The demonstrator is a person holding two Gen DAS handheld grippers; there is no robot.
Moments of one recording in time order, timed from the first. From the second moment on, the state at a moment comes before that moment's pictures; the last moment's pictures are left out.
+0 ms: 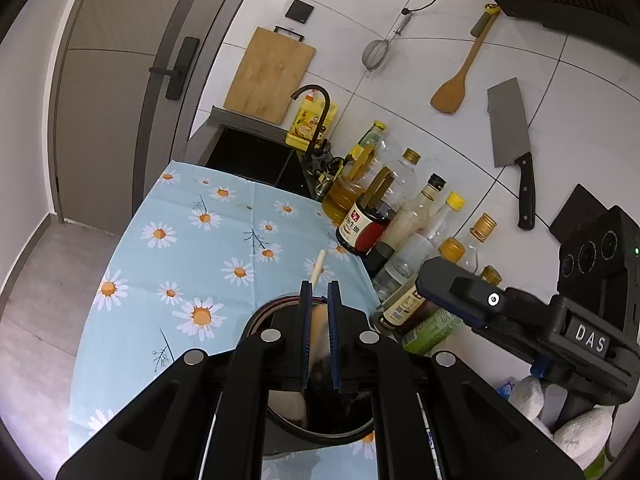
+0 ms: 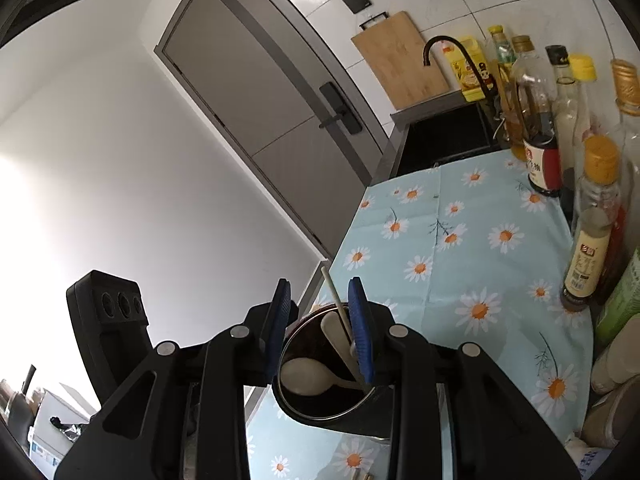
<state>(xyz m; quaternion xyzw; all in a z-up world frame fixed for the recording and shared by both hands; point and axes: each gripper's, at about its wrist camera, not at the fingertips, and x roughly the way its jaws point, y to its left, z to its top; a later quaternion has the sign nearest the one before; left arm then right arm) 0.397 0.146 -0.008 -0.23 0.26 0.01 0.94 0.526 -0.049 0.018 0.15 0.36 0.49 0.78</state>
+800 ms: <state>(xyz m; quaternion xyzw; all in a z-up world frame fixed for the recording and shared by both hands) 0.338 0.115 0.019 -0.18 0.28 -0.01 0.94 0.465 -0.104 0.044 0.15 0.33 0.45 0.81</state>
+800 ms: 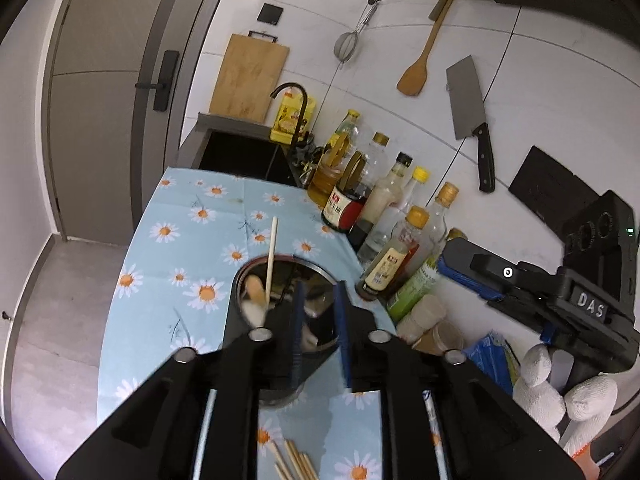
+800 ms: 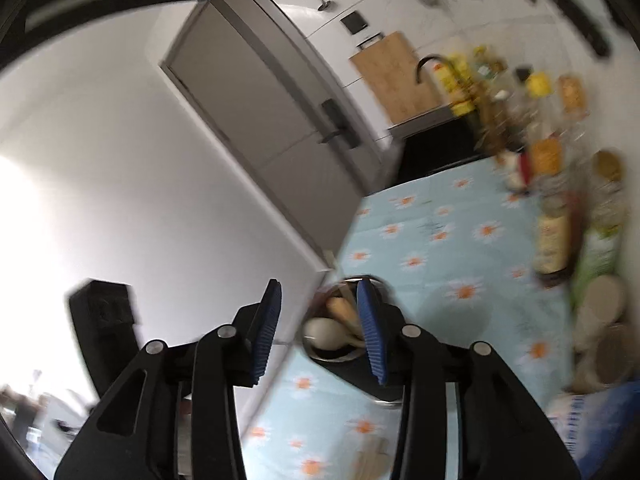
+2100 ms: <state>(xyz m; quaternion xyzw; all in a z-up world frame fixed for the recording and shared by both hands) 0.191 0.130 -0.122 -0.27 0.46 -0.01 0.85 0.398 -0.056 -0.143 -0.03 0.71 0.32 0.63</state>
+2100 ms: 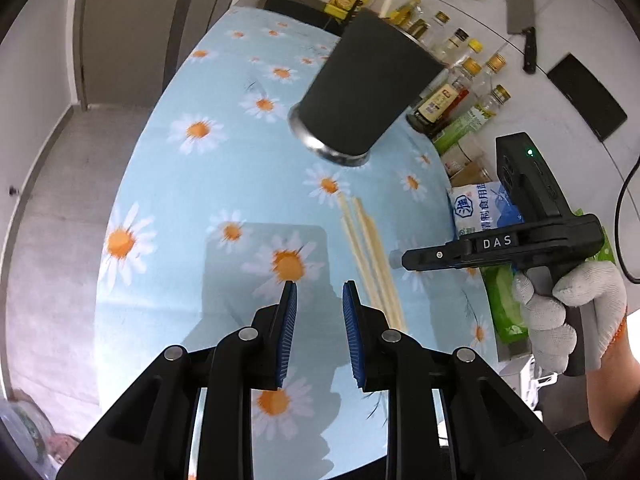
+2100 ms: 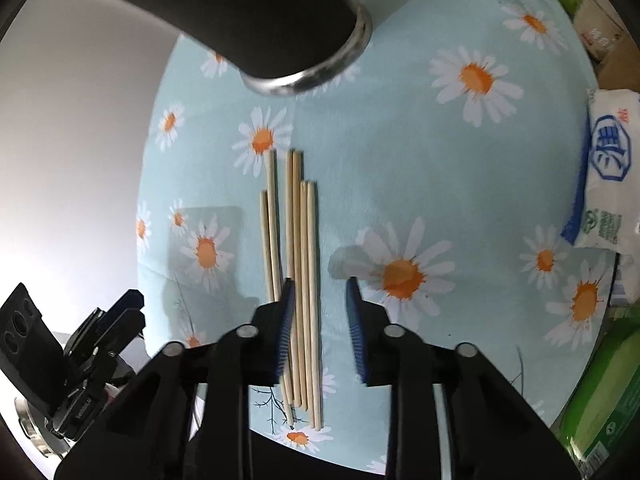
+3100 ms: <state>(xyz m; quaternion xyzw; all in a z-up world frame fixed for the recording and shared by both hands) 0.146 0.149 -0.158 -0.30 0.48 -0.09 0.82 0.360 0.007 -0.159 -0.12 0.72 0.23 0.65</state>
